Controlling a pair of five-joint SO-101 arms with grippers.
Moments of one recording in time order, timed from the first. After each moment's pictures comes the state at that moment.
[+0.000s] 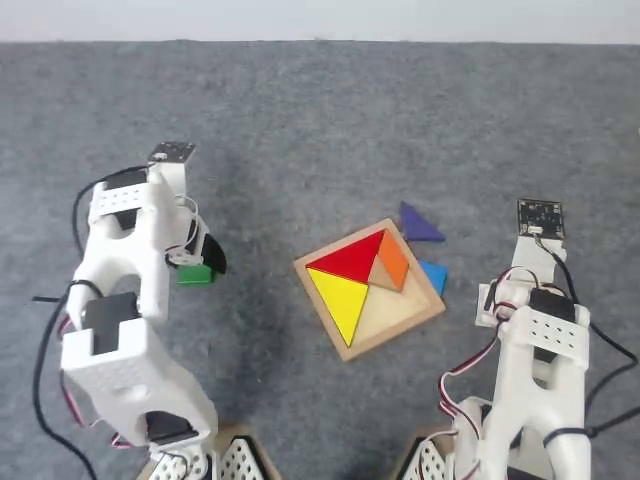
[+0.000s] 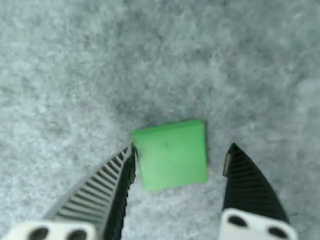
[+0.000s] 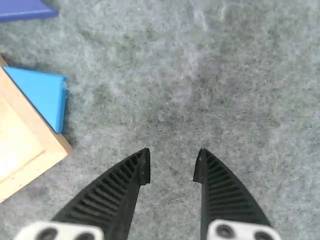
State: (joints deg) left arm -19.5 17.1 17.4 71.2 -12.6; right arm 15.4 -37.8 64.9 51.4 10.4
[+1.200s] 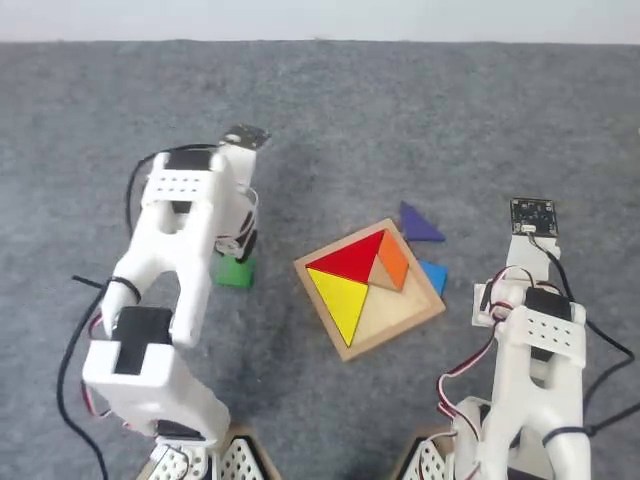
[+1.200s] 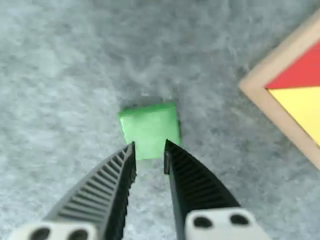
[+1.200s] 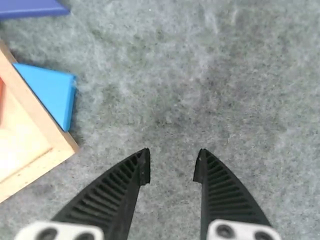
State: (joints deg) left arm -3.2 11.0 13.1 82.5 -11.4; right arm 13.8 -37.8 64.9 51.5 10.8
